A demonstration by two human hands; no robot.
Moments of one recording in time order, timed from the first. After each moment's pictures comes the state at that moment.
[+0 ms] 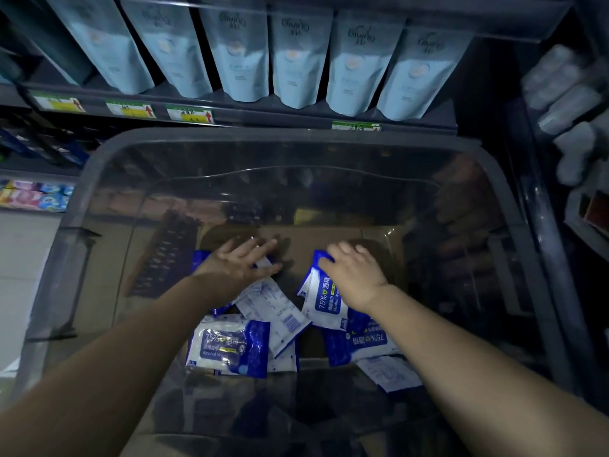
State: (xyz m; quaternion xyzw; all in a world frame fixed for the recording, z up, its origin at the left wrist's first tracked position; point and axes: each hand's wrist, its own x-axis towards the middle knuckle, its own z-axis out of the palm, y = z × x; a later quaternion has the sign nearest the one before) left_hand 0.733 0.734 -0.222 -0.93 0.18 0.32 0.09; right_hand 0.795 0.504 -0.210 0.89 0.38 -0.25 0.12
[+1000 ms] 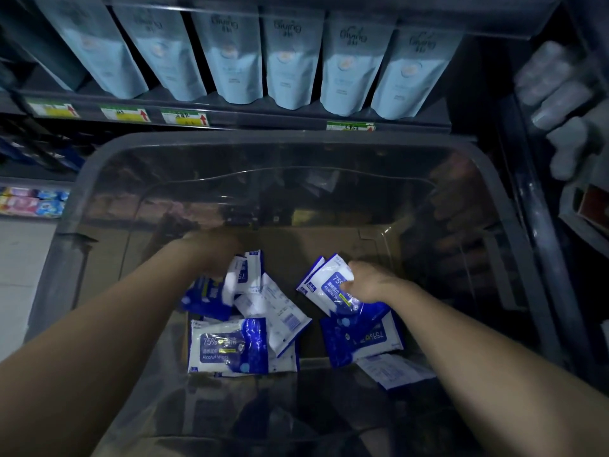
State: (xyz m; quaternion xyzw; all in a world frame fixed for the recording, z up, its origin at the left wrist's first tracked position) left_hand 0.769 0.745 -0.179 -0.91 0.00 0.42 0.03; right_hand 0.806 0.478 -0.224 0.89 0.09 -0.44 -0.05
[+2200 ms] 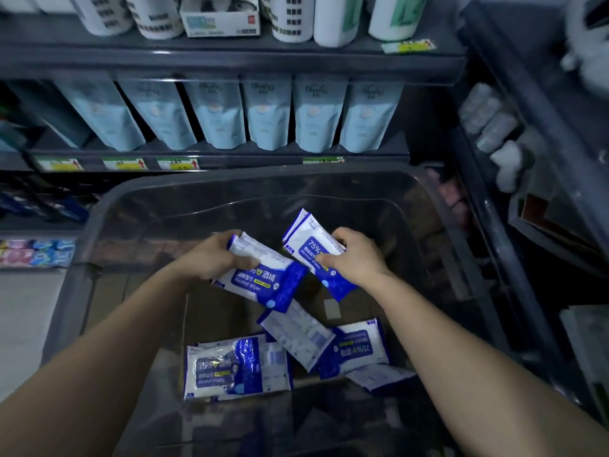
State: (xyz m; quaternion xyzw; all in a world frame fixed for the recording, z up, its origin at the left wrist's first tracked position) left_hand 0.769 0.738 -0.147 -0.76 -0.16 0.27 -0.57; right_hand 0.815 0.484 -0.156 0.92 0.04 -0.20 -0.34
